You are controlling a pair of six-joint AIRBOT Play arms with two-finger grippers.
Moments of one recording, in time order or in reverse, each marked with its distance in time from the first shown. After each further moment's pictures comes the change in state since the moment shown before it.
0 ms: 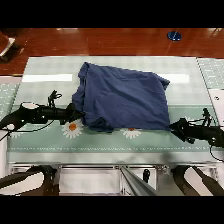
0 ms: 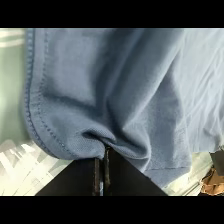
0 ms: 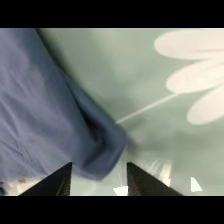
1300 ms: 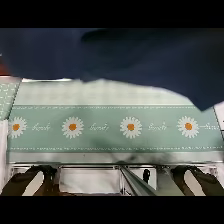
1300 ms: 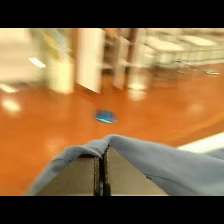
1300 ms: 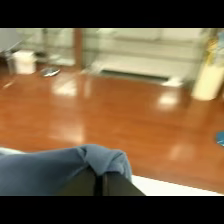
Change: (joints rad) left arm 0.075 0.533 1.295 0.412 -0.219 -0.161; right arm 0.304 0.202 1.720 -0.297 0.388 0.142
